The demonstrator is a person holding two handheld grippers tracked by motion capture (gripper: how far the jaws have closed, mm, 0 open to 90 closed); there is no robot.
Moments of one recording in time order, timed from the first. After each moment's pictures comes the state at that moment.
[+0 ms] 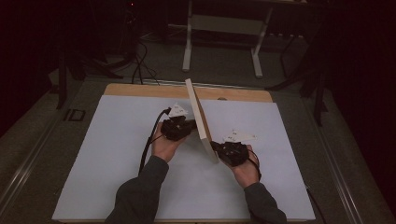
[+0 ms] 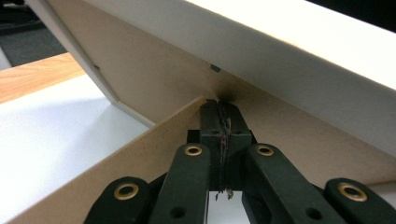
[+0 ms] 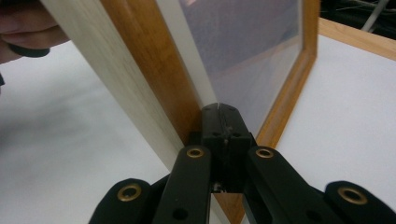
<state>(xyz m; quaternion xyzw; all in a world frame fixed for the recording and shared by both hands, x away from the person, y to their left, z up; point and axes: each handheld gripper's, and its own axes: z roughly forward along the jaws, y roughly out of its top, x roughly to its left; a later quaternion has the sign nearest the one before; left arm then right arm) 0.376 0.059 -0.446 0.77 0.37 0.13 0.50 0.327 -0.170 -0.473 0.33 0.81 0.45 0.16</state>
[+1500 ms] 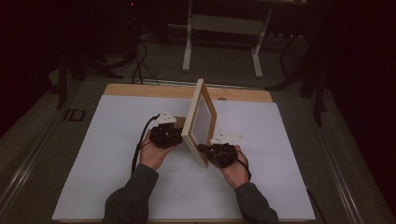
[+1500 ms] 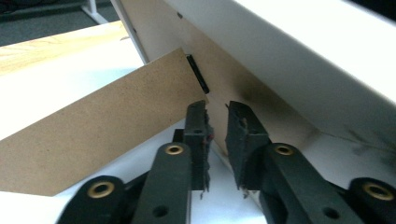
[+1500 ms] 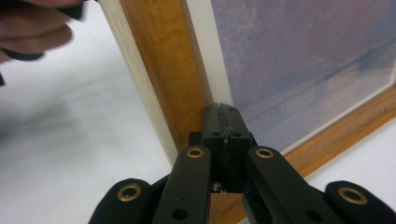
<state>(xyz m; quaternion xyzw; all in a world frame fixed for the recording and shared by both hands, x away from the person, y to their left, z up) 0.352 0.094 -0.452 0.78 0.36 0.10 0.51 0.325 -0.140 -0.478 0.30 0.83 0.45 0.14</state>
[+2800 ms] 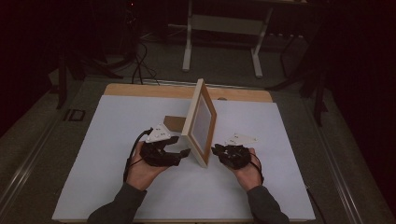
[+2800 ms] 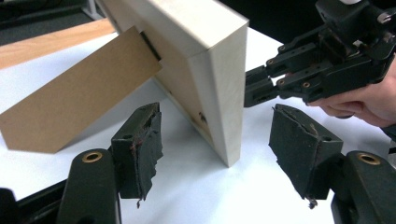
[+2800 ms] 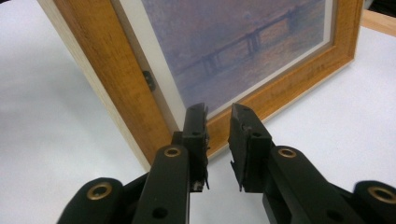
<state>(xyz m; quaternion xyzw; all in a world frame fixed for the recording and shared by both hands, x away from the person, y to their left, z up) 0.292 0.096 -0.435 0.79 0.34 0.13 0.49 0.325 -0.180 -0.486 0.34 0.82 0.43 0.16</state>
